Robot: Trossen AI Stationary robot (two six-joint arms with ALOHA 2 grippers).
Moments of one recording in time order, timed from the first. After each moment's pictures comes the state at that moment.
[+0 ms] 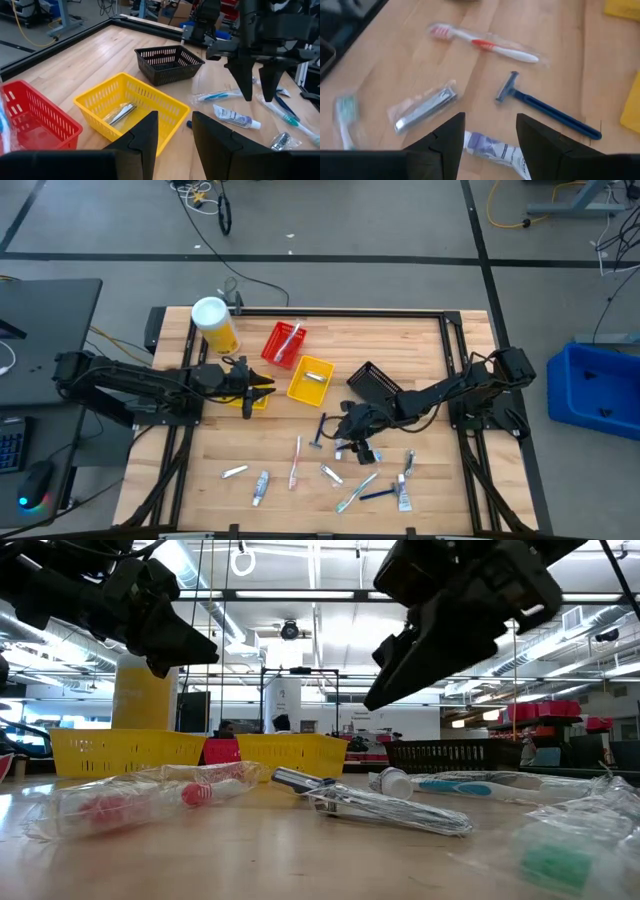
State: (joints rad) left arm -0.01 0.79 0.23 0.30 -0.20 -0.25; right arm 0.24 1.68 0.89 0.04 -0.09 -0.02
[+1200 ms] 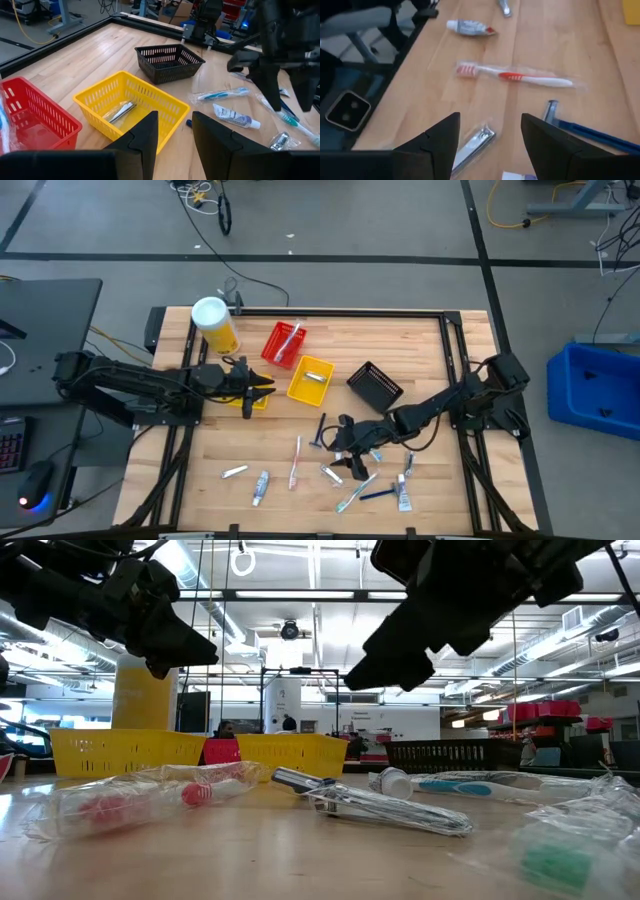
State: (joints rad) left arm -0.01 0.79 0.23 0.30 -0.20 -0.26; right arm 0.36 1.75 0.89 0.26 -0.01 0.23
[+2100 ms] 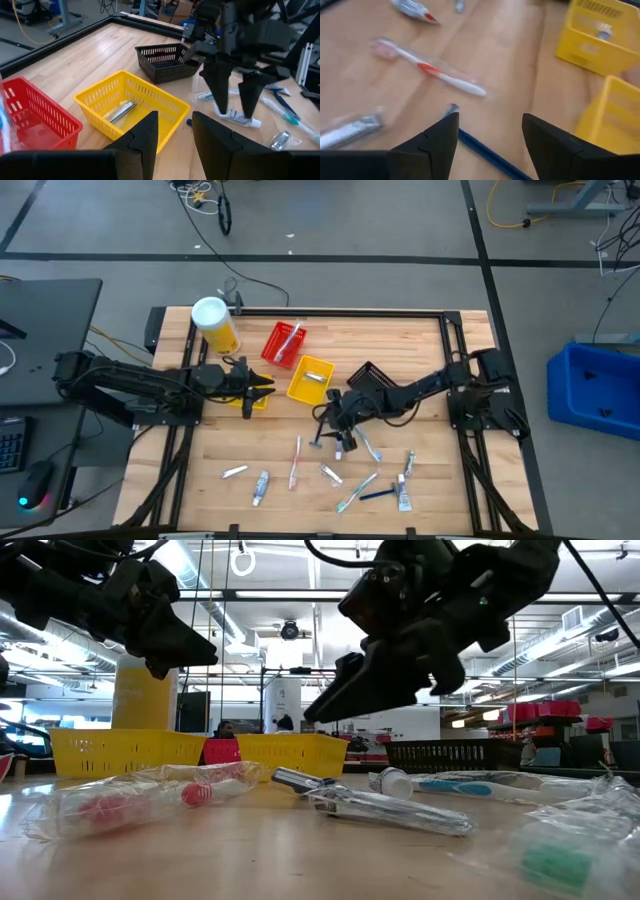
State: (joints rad) left arm -0.01 0.79 0.23 0.30 -0.20 -0.25; right arm 0.14 1.83 0.89 0.35 -0.10 -0.22
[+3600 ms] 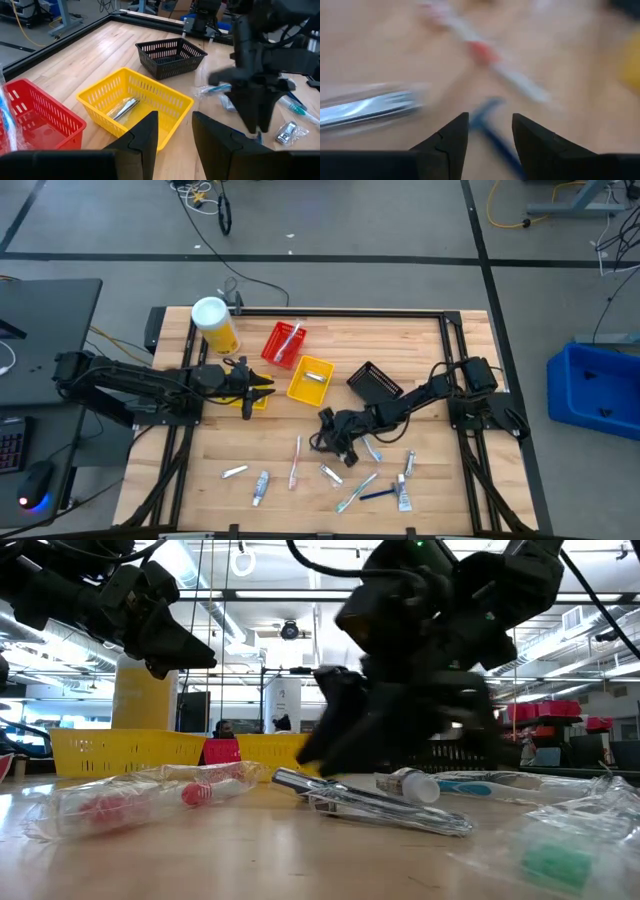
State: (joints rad) left arm -0.01 0.79 0.23 0.27 -0.20 -0.21; right arm 0.22 1.97 0.95 0.37 -0.08 -0.42
